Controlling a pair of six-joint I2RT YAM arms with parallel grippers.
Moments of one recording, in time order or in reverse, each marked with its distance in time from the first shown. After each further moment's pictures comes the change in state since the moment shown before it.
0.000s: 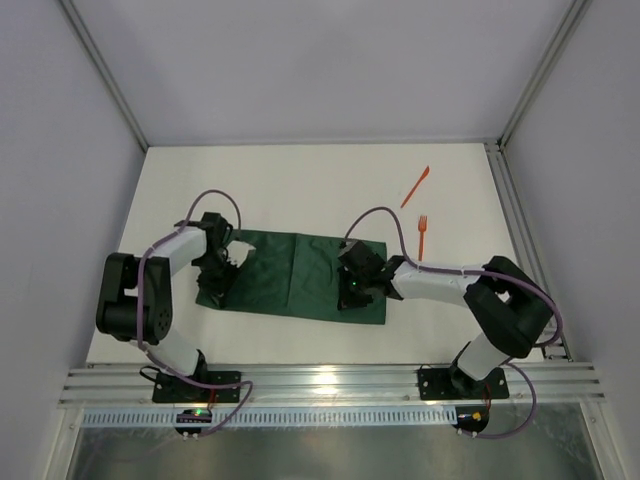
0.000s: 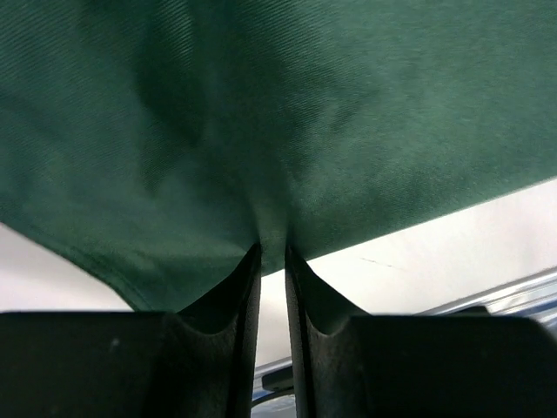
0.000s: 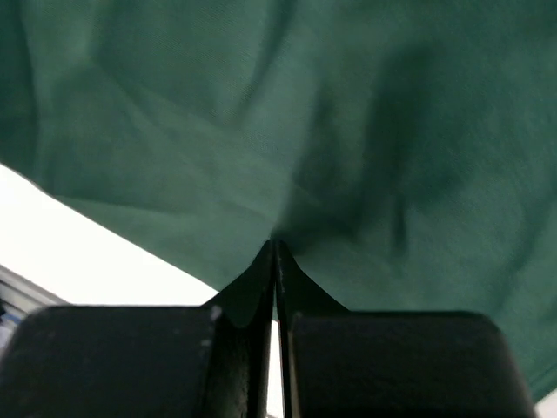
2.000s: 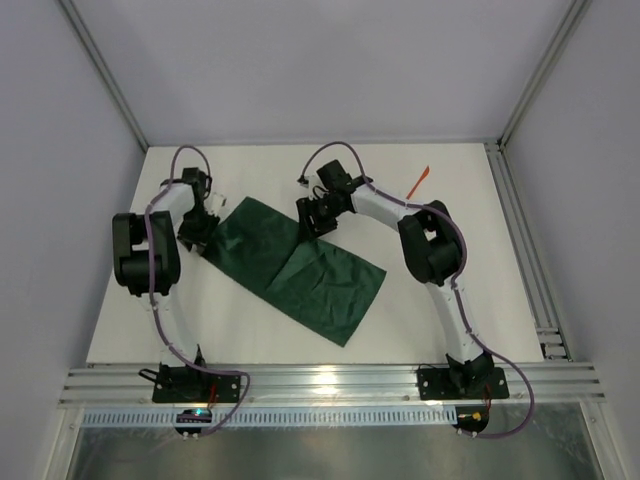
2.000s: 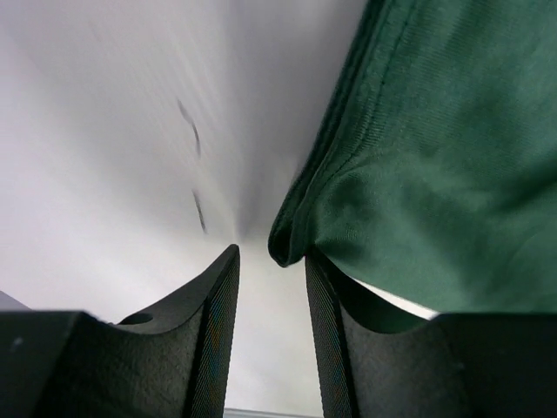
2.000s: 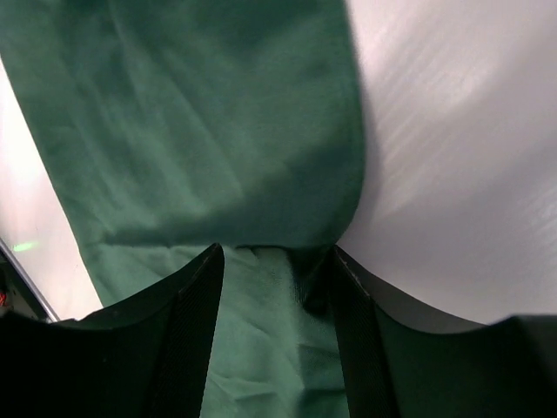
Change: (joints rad) left arm 0.179 0.344 0.455 0.040 -0.257 -0.059; right arm -0.254 0.735 1.007 -0.294 -0.437 -0.511
